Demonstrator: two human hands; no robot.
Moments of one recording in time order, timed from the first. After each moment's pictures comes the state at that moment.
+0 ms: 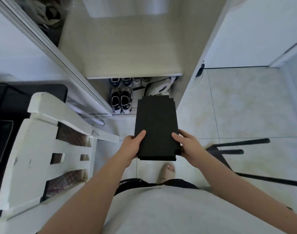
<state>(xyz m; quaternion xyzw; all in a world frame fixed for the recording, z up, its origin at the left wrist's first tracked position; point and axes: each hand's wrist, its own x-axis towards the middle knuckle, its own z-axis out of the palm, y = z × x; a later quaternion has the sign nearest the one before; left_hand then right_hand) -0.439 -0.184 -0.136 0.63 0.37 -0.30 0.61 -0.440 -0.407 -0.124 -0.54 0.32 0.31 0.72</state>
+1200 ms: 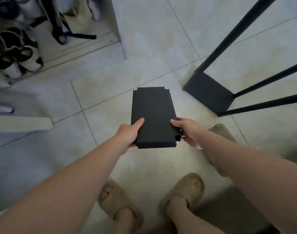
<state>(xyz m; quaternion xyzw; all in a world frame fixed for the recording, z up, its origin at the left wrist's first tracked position) -0.553 -0.294 -0.619 0.70 0.28 -0.47 0.46 -0.632 -0.499 -0.608 -0.52 0.49 0.27 0.65</state>
